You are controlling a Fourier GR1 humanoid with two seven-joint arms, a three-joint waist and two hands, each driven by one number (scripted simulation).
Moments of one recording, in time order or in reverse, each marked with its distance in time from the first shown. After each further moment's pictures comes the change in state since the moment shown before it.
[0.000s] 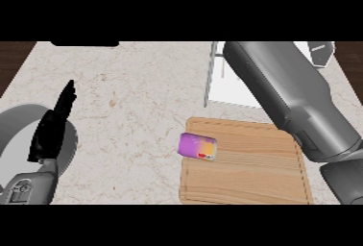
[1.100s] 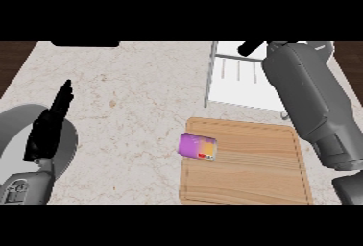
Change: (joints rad) left arm -0.002 0.002 0.028 0.001 0.003 -0.031 0.005; right arm 0.196 -0.055 -0.286 0.041 -0.216 -0.025 -0.294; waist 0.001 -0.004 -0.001
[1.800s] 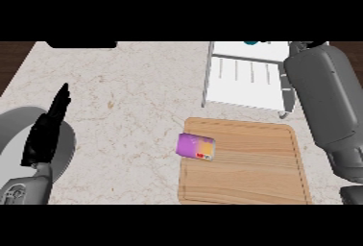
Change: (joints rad) left arm 0.031 -0.005 0.010 -0.016 -0.013 -0.001 -0.013; right arm 0.105 -0.034 -0.096 -0.243 -0.047 -0.178 -0.025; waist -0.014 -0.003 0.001
